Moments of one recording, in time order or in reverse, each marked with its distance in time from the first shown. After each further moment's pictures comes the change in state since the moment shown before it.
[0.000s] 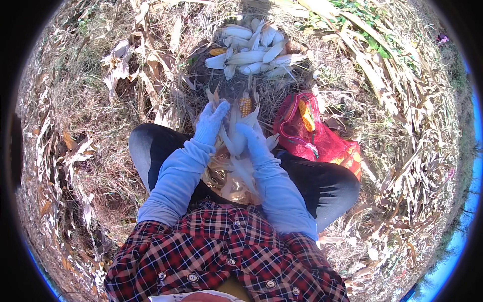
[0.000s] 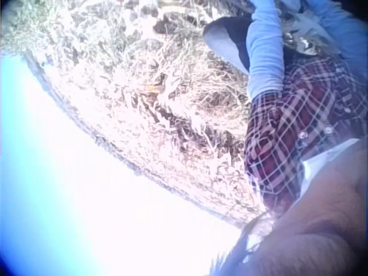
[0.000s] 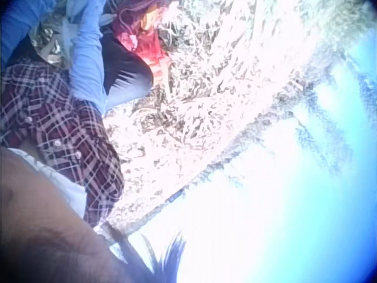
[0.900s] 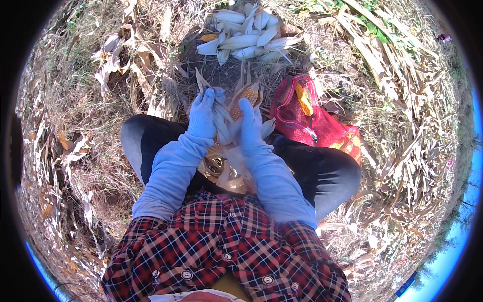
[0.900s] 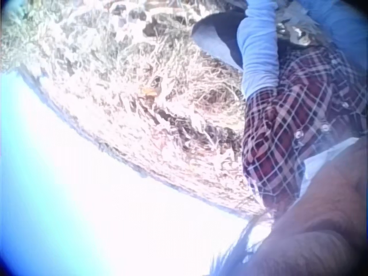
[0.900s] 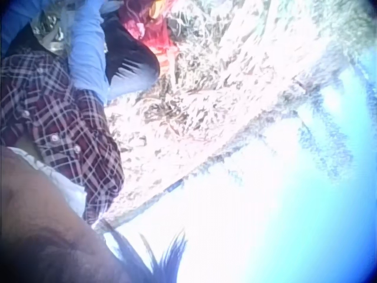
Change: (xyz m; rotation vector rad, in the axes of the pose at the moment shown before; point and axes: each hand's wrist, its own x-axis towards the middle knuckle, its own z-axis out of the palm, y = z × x) left_hand -0.014 -0.004 0.018 -0.497 -0.018 0.066; right_hand 0.017 0.020 -0.010 0.162 0.244 -0.131
